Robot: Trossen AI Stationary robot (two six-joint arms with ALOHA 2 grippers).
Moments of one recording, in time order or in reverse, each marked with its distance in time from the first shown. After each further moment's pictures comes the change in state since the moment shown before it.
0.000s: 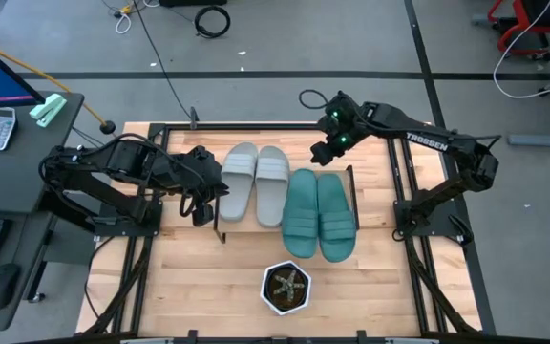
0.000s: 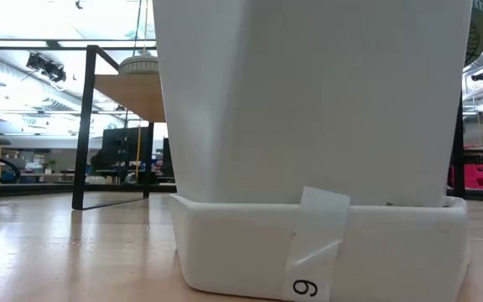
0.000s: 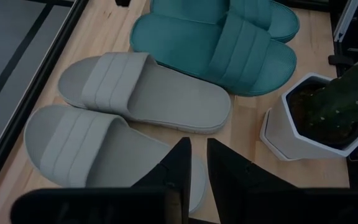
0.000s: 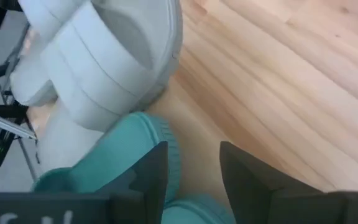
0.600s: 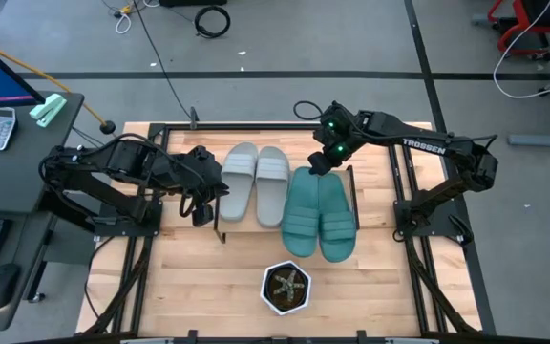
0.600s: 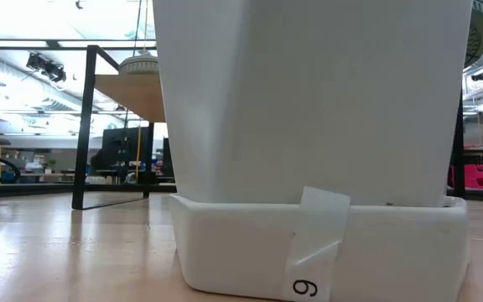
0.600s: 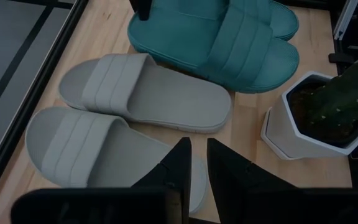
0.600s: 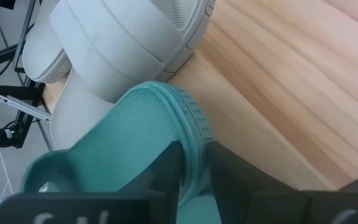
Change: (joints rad) left arm 0.000 0.000 0.000 0.001 0.000 0.014; right arm 0.064 0.000 -0.048 0.033 -0.054 0.068
